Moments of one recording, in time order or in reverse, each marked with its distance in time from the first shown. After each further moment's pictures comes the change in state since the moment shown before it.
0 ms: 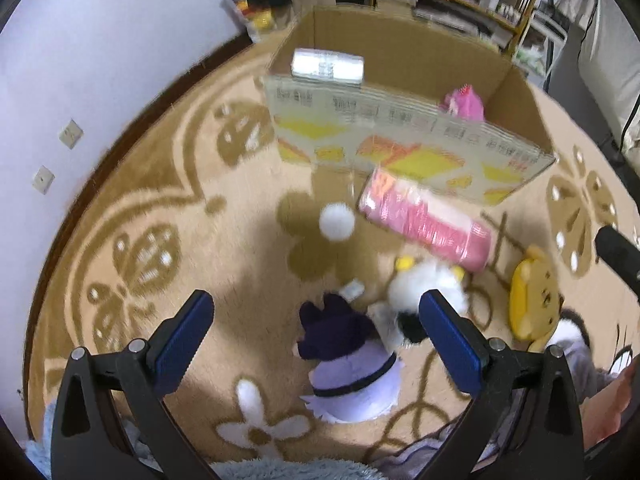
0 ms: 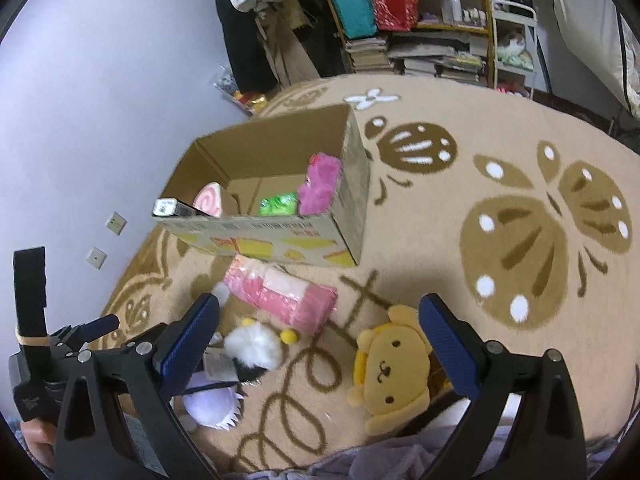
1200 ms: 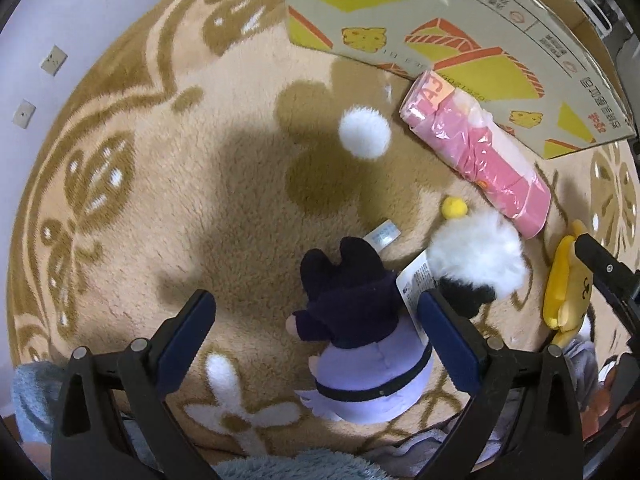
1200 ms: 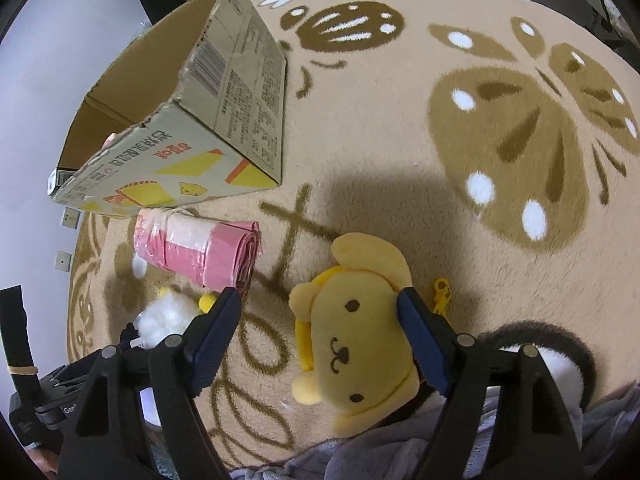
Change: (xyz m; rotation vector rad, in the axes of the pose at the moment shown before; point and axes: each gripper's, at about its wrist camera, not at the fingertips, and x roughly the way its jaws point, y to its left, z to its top) left arm 0.075 0.015 -0.006 -0.100 0.276 -0.030; right arm 0.078 -0.046 -0.022 0.195 0.258 -0.095
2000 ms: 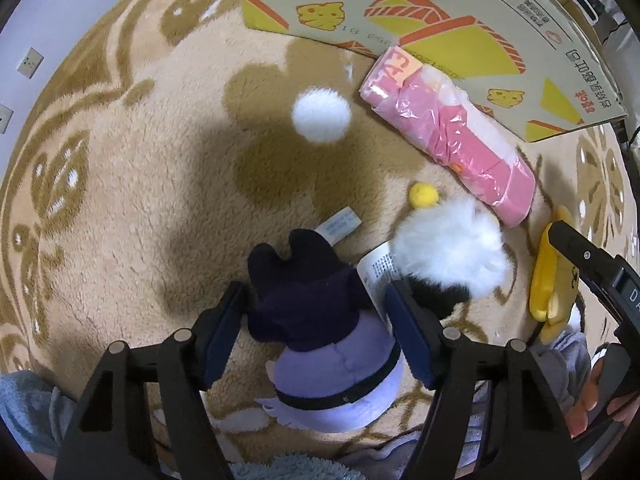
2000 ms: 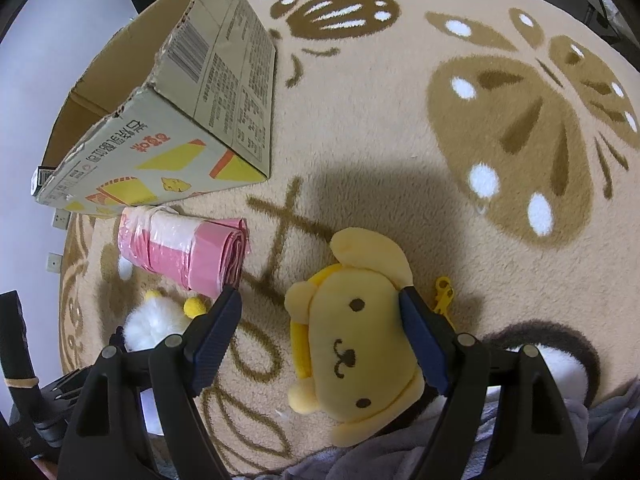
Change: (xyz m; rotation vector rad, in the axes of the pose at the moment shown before) left arm 0.023 -0.029 -0.002 0.038 0.025 -0.063; right arm 0.016 0.003 0.002 0.001 0.026 -0.032
